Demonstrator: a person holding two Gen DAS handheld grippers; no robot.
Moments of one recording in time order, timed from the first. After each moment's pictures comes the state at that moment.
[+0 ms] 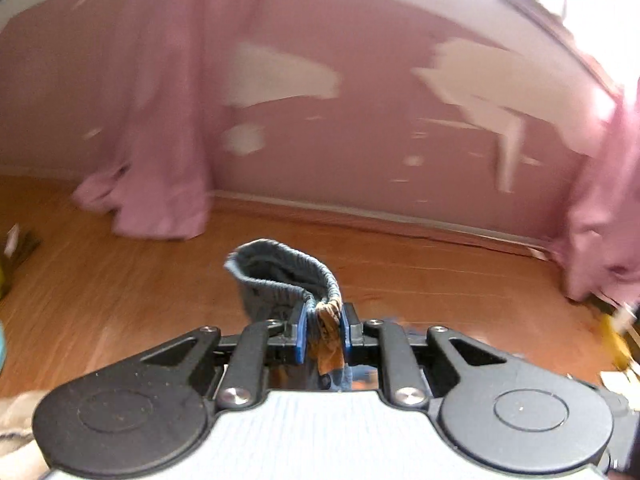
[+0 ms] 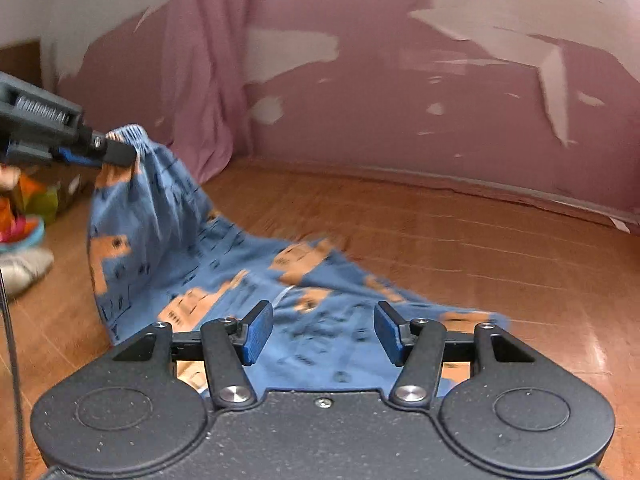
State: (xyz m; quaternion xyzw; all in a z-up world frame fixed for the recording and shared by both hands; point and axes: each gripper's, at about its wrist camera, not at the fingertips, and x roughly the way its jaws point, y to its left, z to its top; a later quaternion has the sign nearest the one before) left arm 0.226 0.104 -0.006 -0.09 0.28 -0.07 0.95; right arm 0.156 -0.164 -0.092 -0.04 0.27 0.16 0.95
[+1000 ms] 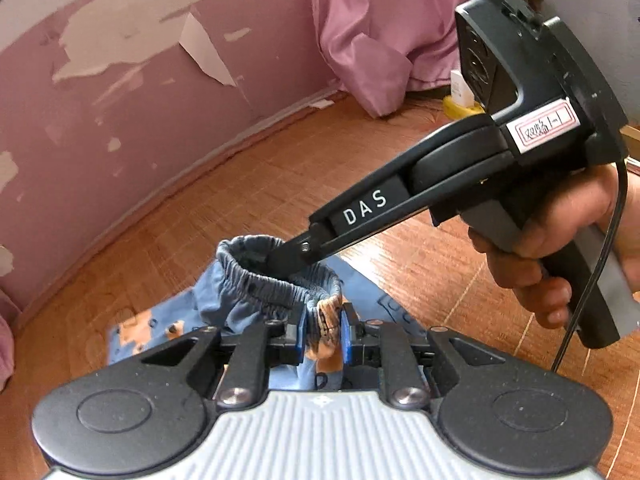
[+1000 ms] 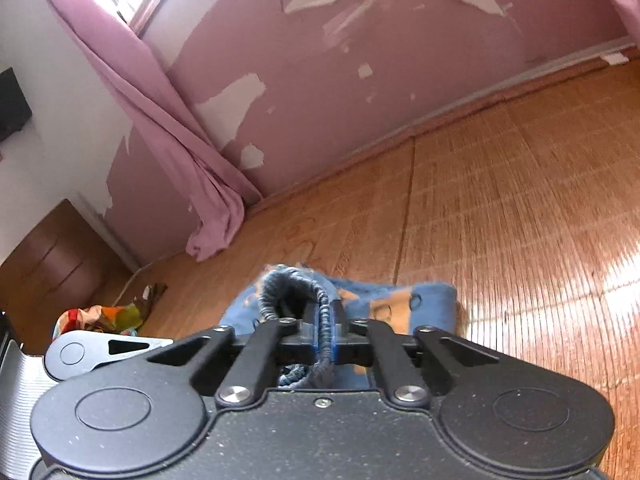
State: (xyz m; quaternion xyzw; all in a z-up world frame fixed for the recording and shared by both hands) left arm 0.196 -0.175 -0.072 0.23 0.29 -0.27 0.89; right arm 0.193 -0.338 -0.104 0.23 0.31 0.26 0.88
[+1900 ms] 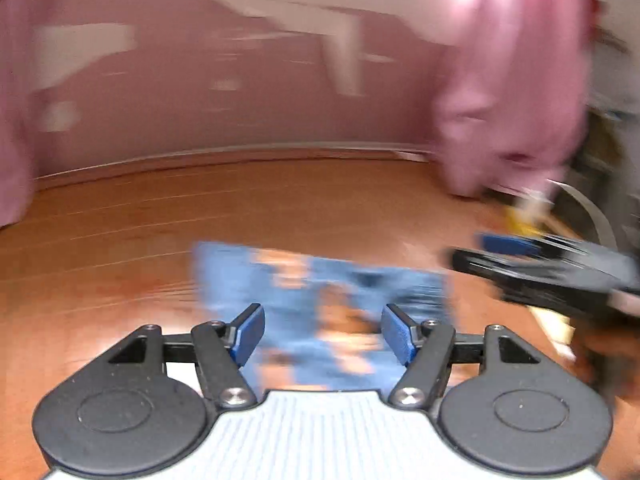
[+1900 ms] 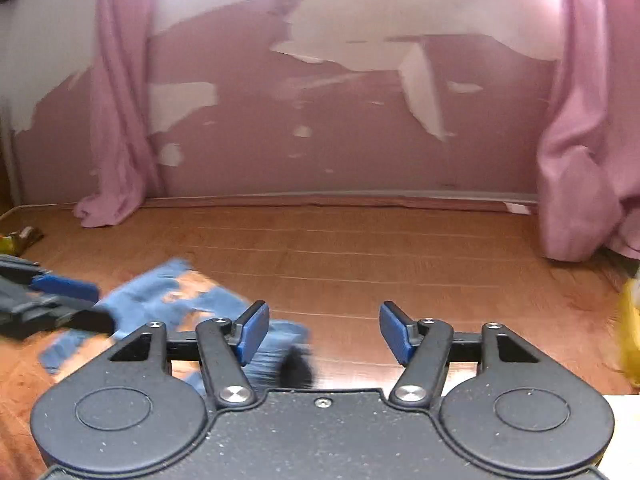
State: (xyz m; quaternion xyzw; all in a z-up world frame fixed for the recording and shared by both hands) left arm 0.222 -0.069 -0.066 -0.01 0.32 -0.18 0.93; right arm 0.147 -0.326 -0.080 0.00 0.23 0.11 0.97
